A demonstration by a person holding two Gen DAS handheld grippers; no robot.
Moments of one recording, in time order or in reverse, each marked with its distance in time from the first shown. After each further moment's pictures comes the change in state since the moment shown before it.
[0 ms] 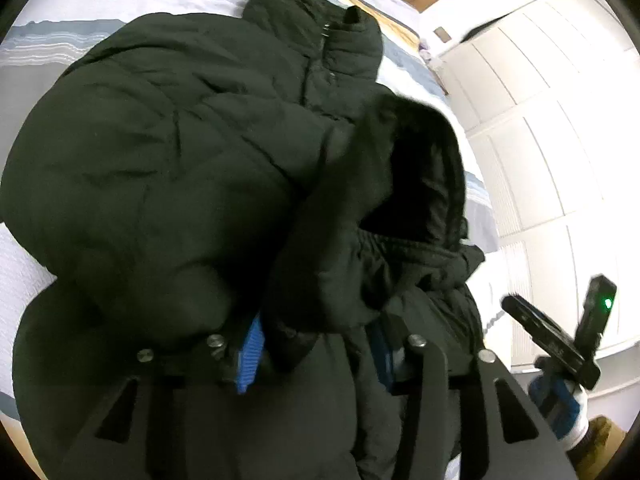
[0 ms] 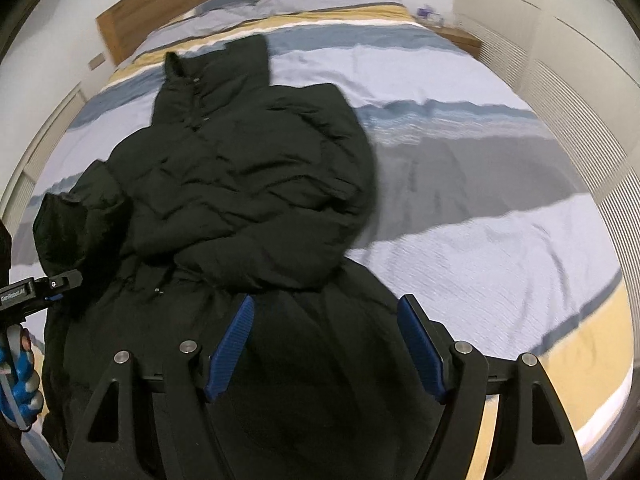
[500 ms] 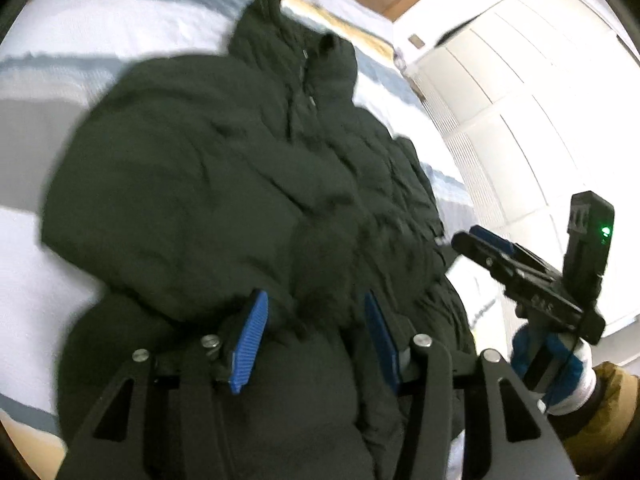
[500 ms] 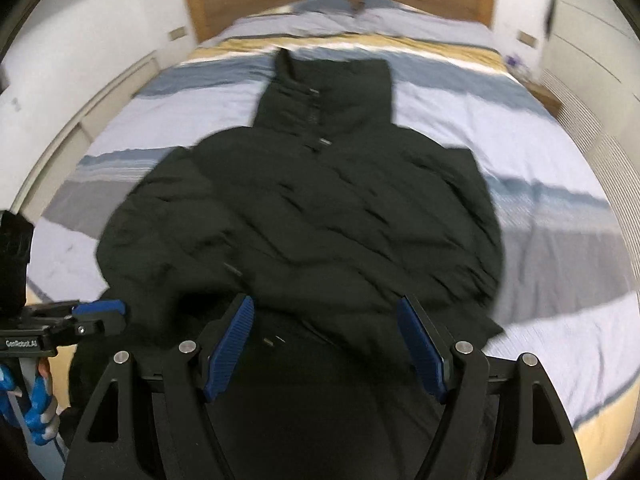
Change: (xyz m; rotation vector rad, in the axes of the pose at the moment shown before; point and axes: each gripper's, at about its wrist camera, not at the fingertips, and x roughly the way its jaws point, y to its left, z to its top) left arm -0.064 0.010 -0.023 0.082 -0.079 -0.011; right arm -0.002 0.123 0.045 -0.238 -0.065 0.157
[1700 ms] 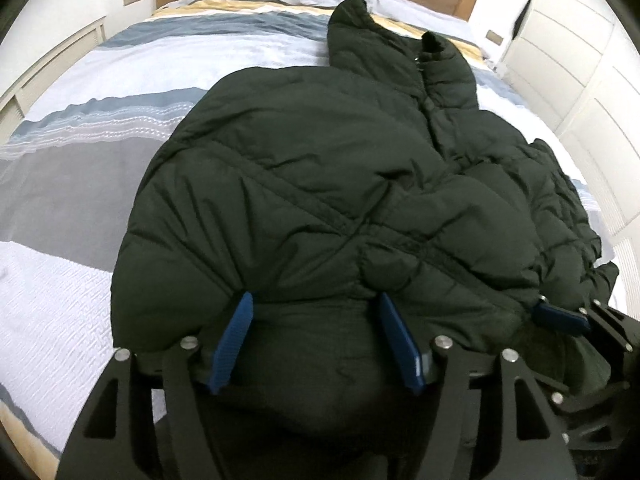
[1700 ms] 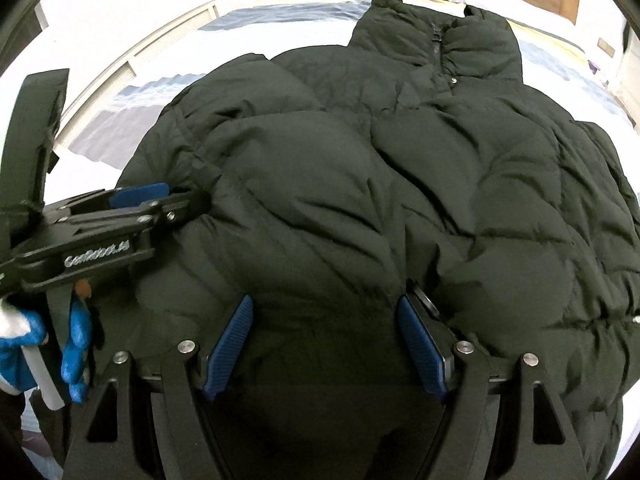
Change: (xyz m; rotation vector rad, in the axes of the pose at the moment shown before) left arm 0.080 0.045 0.014 0.067 -0.098 0.474; right arm 0.113 0.068 -0.033 -0.134 0.126 0.158
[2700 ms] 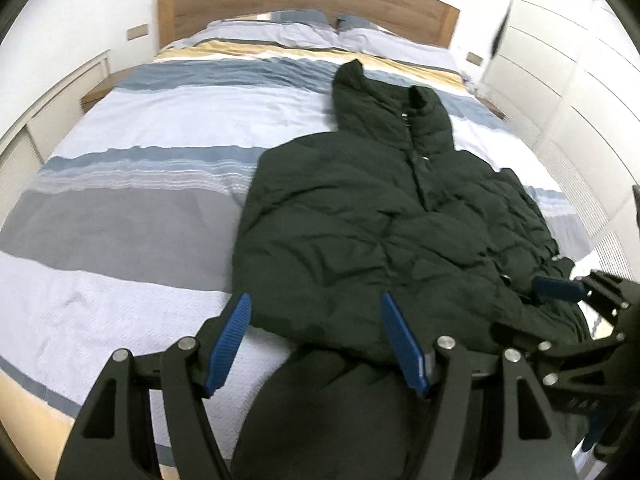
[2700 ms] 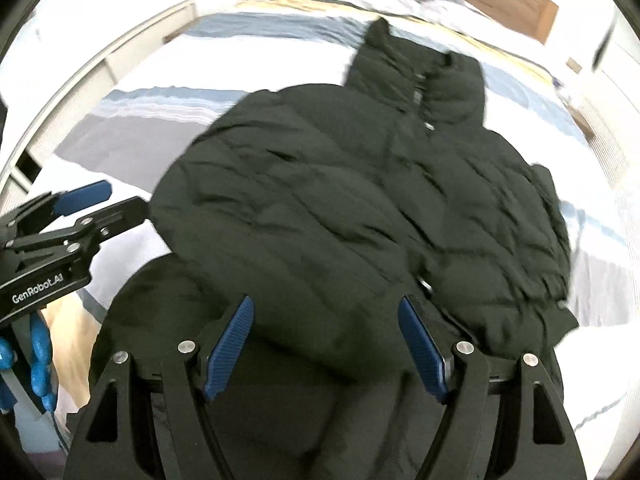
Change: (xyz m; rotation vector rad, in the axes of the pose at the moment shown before) left arm -0.118 0.046 -0.001 0.047 -0.111 -0.018; right arm -0.076 0.079 0.021 -0.006 0.002 -0.170
